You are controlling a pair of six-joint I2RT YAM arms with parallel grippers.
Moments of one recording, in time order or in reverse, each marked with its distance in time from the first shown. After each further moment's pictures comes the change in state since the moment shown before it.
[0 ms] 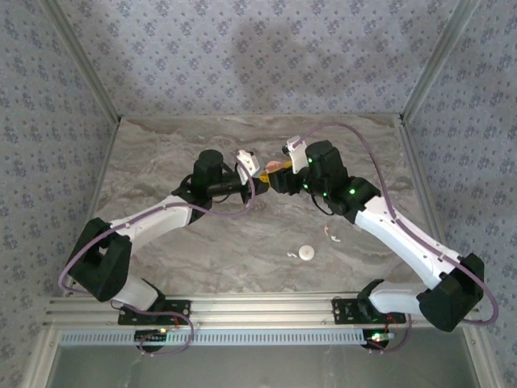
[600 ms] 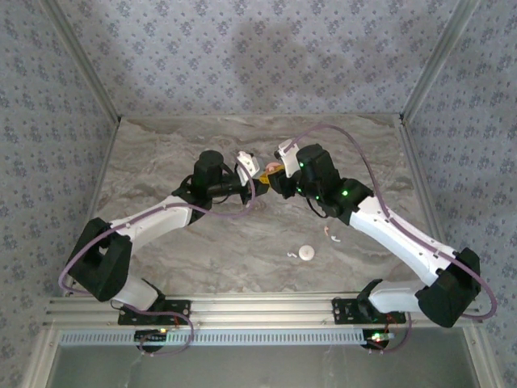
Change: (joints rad) left arm 0.000 0.000 -0.007 -0.010 -0.004 0.009; right arm 0.056 0.031 0.002 -0.002 0.083 -0.048
